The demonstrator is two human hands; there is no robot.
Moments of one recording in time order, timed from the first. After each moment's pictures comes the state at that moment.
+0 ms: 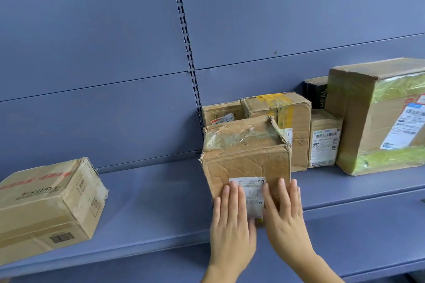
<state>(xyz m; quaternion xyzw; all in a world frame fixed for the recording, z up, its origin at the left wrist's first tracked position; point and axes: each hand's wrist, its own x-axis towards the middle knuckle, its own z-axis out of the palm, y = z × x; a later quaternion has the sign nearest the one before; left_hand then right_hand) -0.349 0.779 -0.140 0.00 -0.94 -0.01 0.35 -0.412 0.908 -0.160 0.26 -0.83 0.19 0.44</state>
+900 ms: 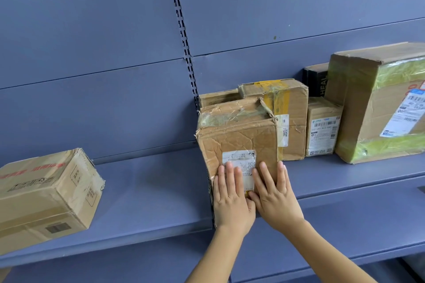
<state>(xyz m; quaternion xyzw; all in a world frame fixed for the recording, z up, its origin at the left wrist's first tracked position) -0.396 0.778 -0.154 0.06 -0.95 0.01 0.29 -0.460 0.904 -0.185 0.28 -0.90 0.03 0.35</state>
